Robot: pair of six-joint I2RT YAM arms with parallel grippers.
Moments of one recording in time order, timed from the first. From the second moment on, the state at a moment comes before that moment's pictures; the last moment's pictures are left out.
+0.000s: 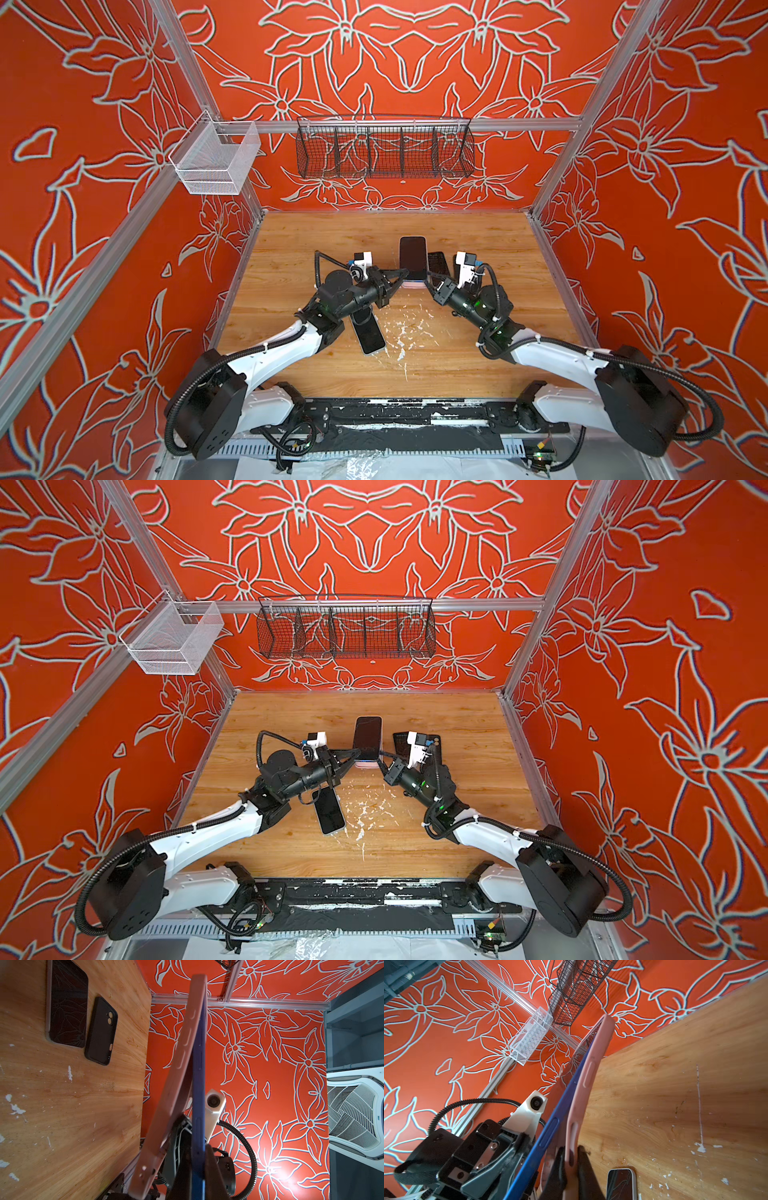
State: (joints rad) left arm -0.58 1.23 0.62 0.60 0.38 -1.59; right arm 0.64 1.23 0.44 0.84 -0.18 0.94
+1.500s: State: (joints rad) left arm -0.55 1.30 0.71 0.55 0.37 -1.41; right arm 0.00 1.06 0.51 0.05 -0.34 0.68
